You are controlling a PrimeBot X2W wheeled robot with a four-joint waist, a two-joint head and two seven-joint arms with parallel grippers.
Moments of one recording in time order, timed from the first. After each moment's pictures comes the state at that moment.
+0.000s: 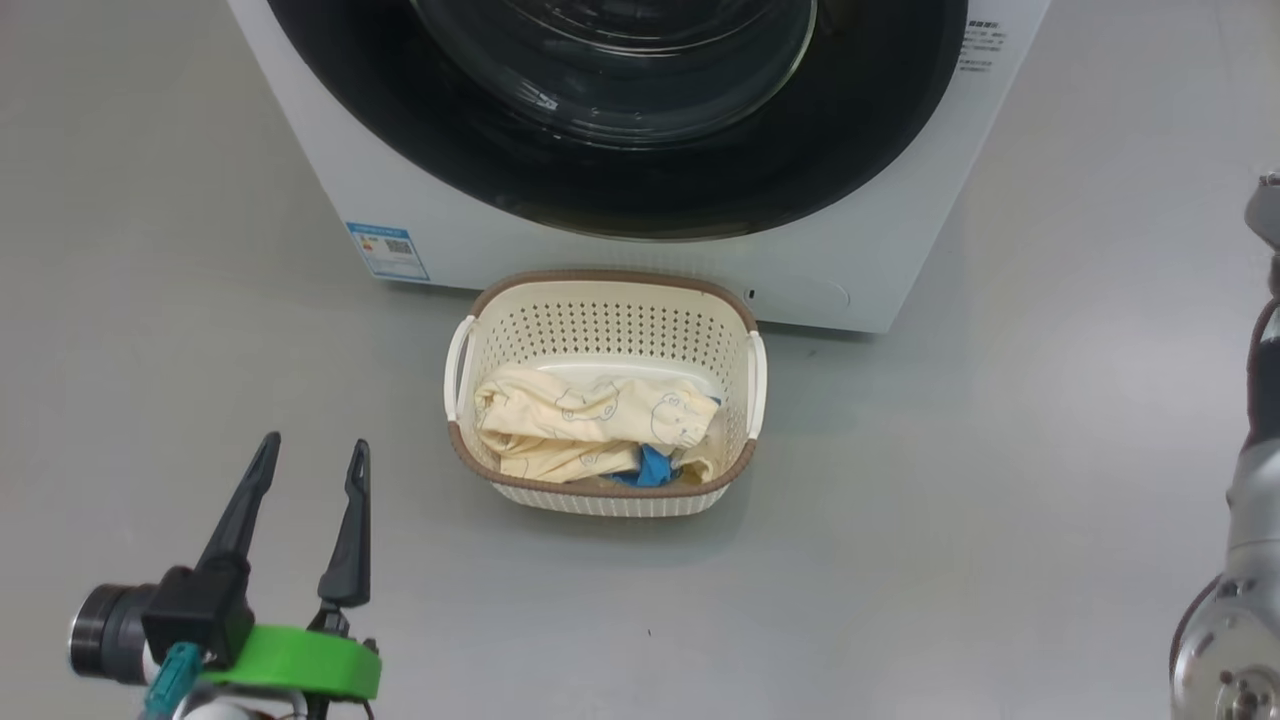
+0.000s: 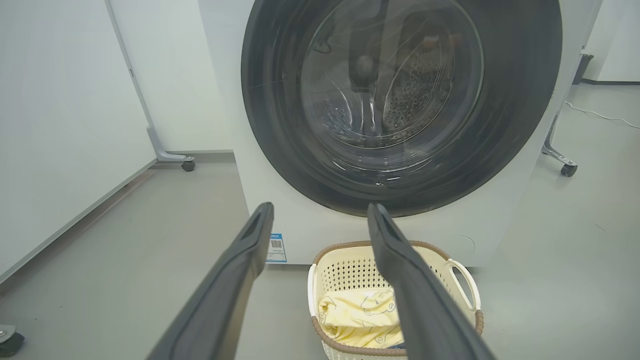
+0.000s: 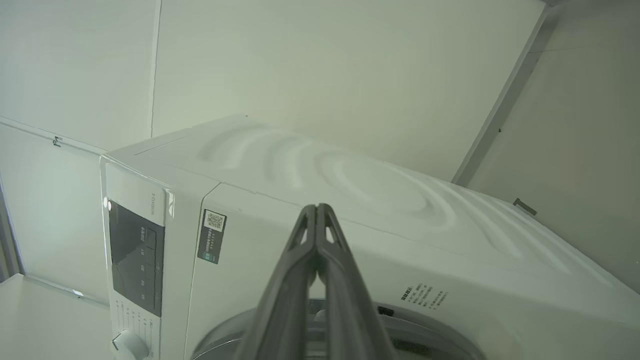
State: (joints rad) left arm -0.08 0.23 -0.20 0.09 -0.20 0.03 -0.25; right arm -0.81 -0.05 -0.49 0.56 1.00 0.13 0.05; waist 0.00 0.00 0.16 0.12
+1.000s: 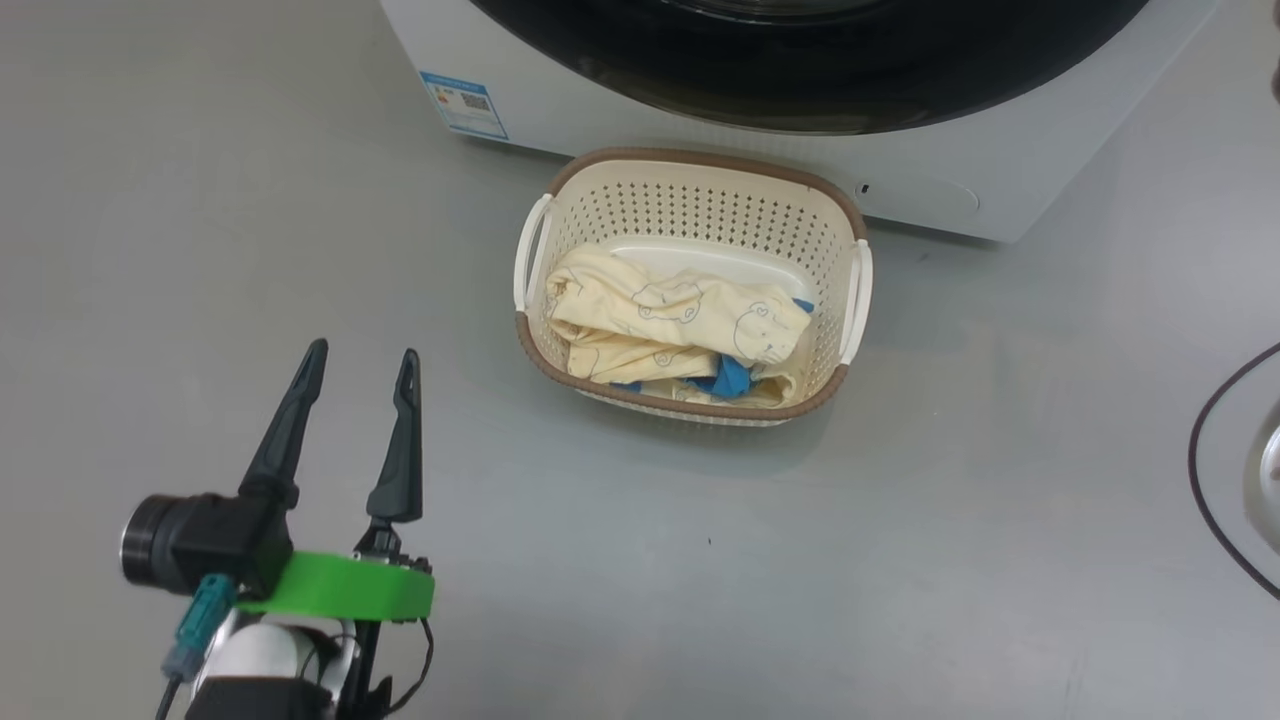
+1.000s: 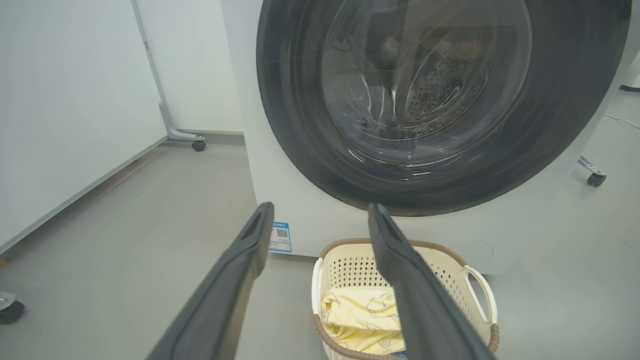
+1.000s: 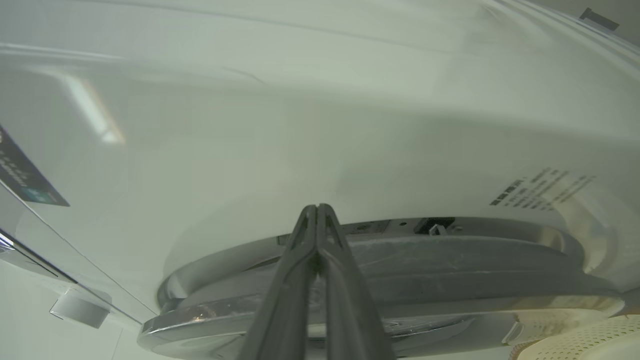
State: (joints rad) left arm -0.20 0.12 -0.19 0.08 -0.16 -0.02 -0.25; right arm -1.26 -0.07 -0.69 0.92 0.81 0.13 0.41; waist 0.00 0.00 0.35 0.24
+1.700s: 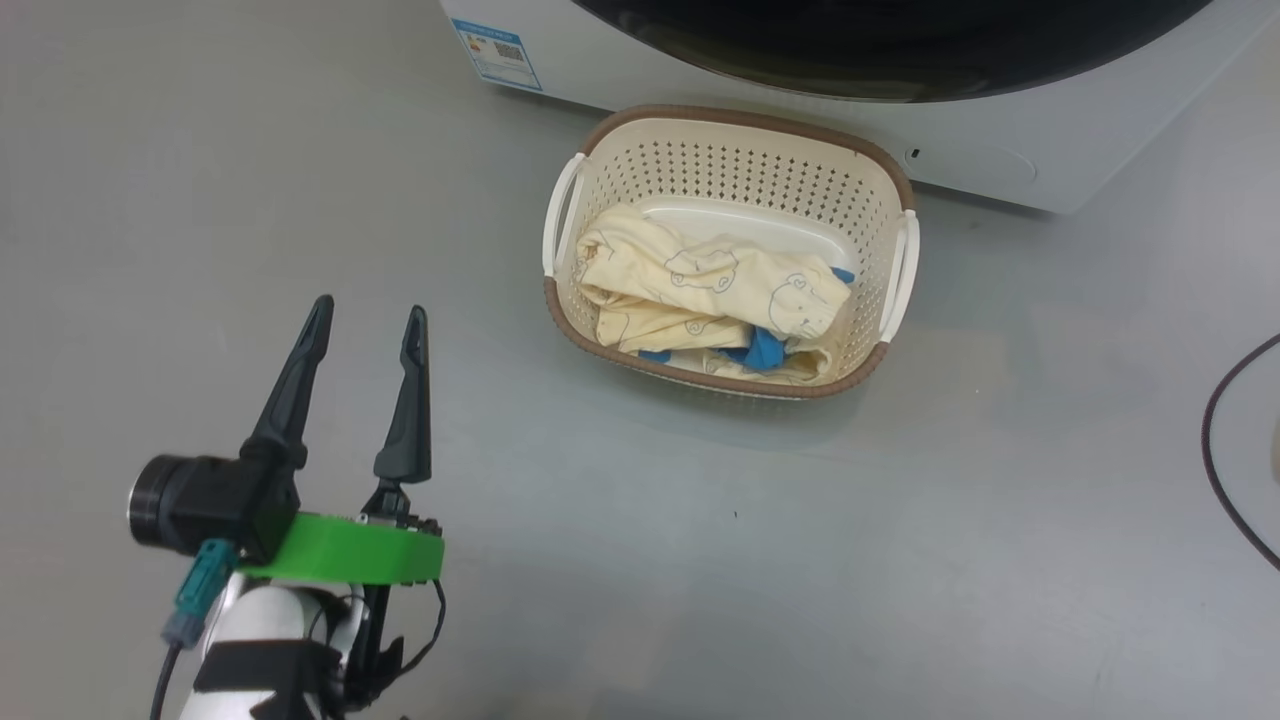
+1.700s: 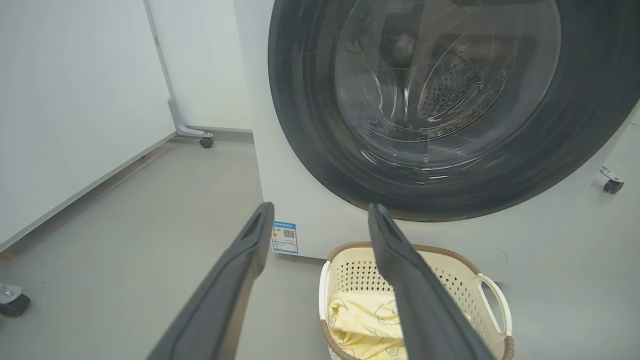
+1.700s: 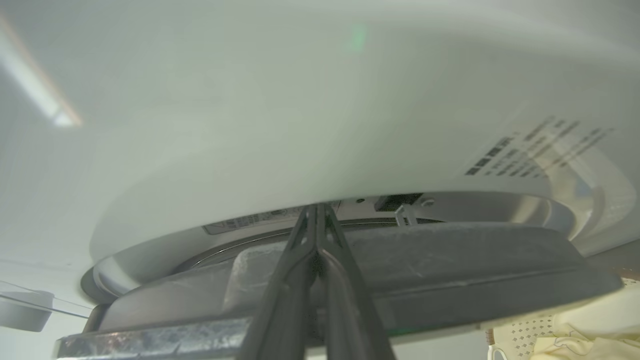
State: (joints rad) left arm -0.26 0.06 -0.14 0.10 -0.13 -0.07 -0.25; right arm -1.33 -0.07 -0.84 0.95 0.63 0.13 0.52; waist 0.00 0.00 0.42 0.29
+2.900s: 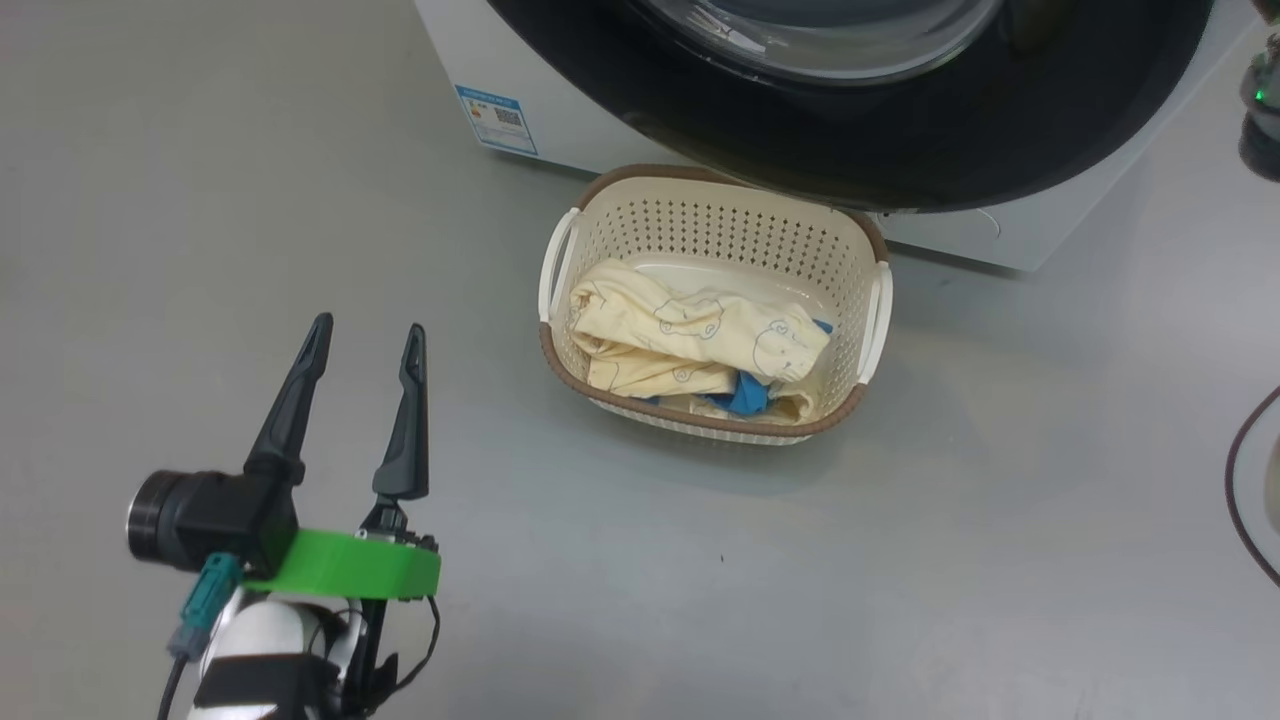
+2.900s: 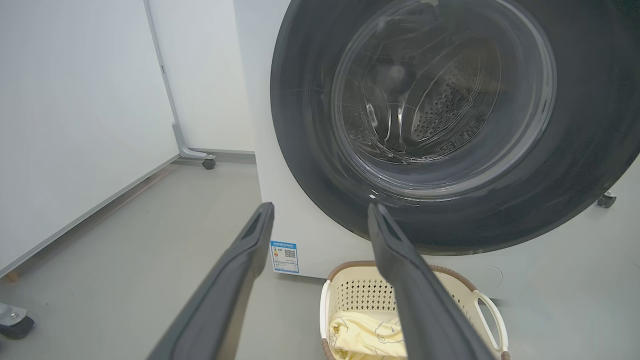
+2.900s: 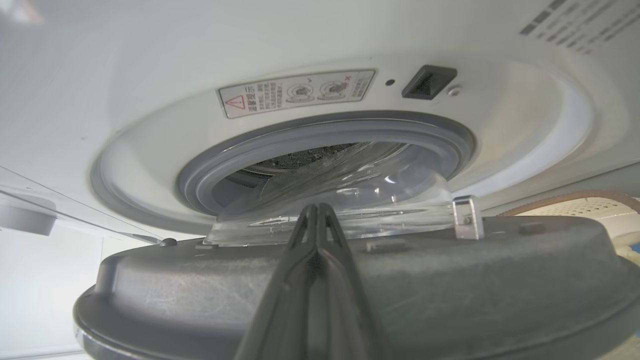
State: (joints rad) left arm -0.24 0.04 -0.12 0.11 -0.09 -0.10 -0.25; right arm -1.28 -0.09 -0.79 1.00 0.65 0.13 0.76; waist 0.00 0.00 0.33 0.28
